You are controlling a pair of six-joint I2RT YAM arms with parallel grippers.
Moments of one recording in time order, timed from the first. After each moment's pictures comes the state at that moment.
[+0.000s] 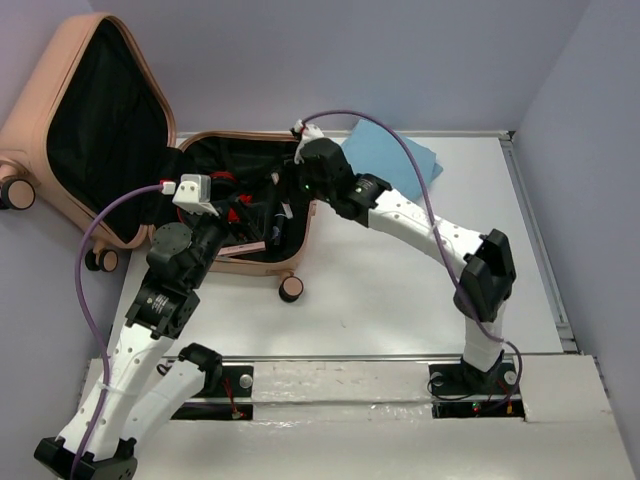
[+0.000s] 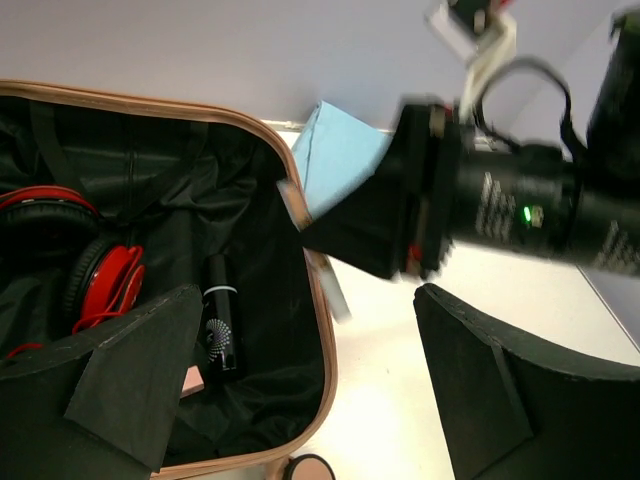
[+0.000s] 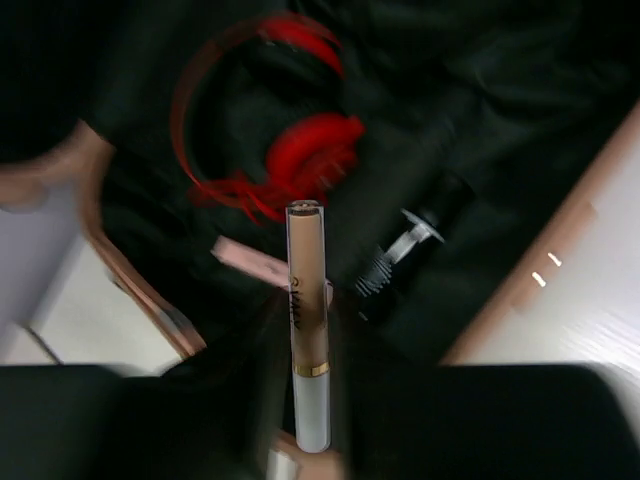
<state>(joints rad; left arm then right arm) -0.42 0.67 0.81 -0.16 -0.07 -0.34 0.85 1.85 1.71 -0.35 0.10 0.44</state>
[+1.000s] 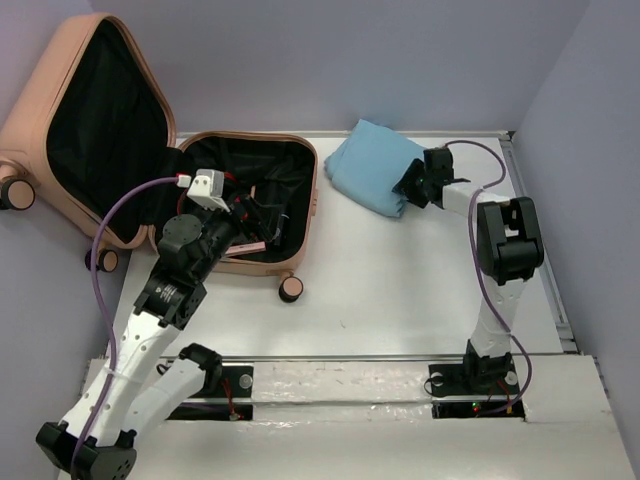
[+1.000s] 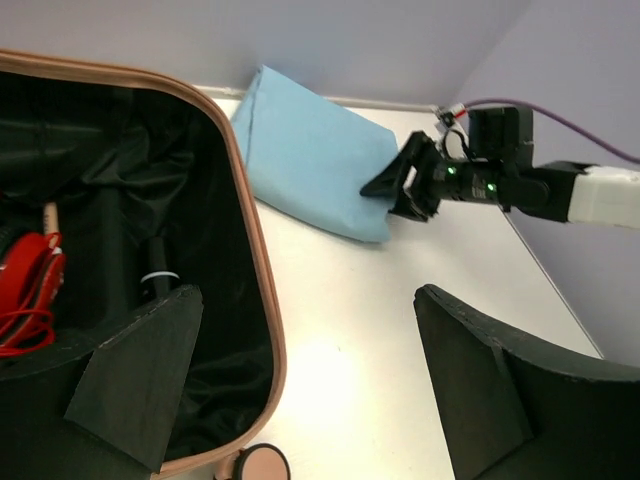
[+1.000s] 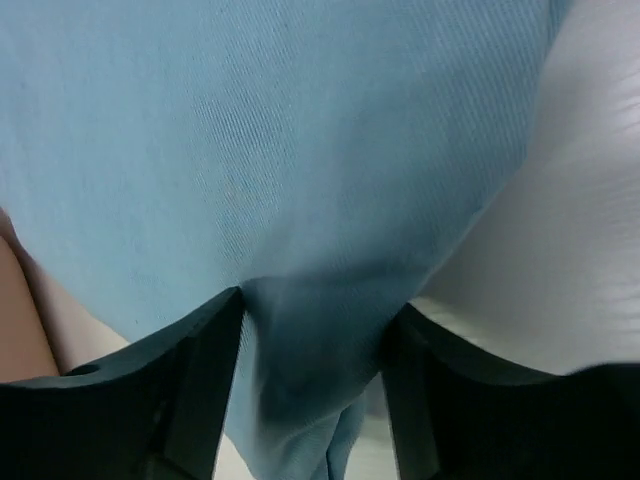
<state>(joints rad) -0.44 0.72 0.81 -0.14 0.03 -0.42 0.15 2.03 1.35 -0.07 -0.06 0.71</state>
